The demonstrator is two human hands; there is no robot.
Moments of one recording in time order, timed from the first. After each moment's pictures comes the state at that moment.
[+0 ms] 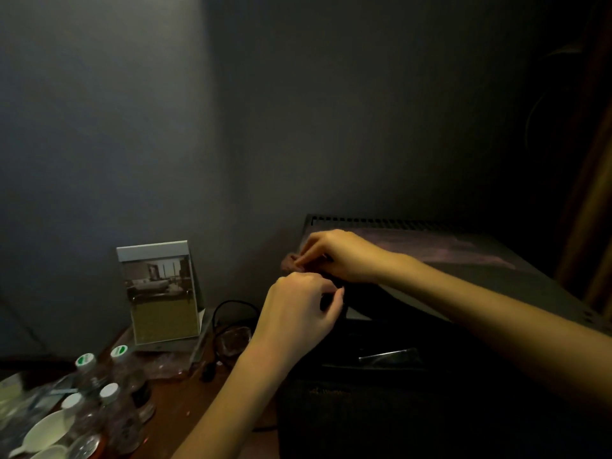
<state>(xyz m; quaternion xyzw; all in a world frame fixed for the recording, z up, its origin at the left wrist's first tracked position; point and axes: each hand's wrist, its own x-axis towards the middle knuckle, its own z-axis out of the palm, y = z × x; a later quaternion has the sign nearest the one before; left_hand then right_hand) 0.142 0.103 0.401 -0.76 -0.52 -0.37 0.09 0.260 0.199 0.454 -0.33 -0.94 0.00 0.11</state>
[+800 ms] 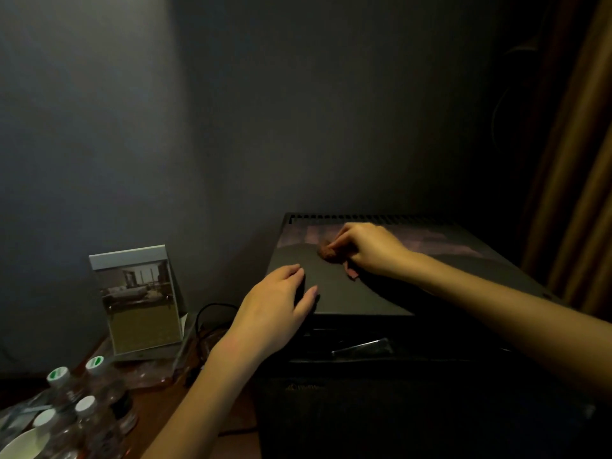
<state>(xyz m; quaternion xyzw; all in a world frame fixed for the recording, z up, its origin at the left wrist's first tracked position) 0.141 0.116 0.399 -0.77 -0.60 -0.22 0.00 0.329 0.223 0.439 -0.48 -0.86 0.01 0.18</state>
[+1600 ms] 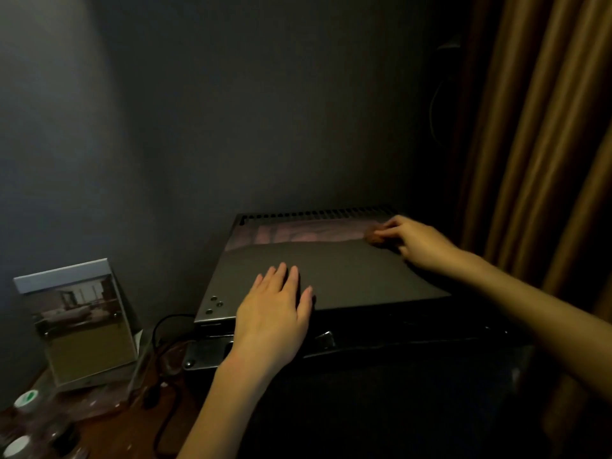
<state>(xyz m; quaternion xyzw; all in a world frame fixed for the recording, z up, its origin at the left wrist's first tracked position) 0.212 0.109 0.393 -0.77 -0.61 -0.17 0.01 0.471 0.204 0.430 -0.61 -0.78 -0.02 0.15</state>
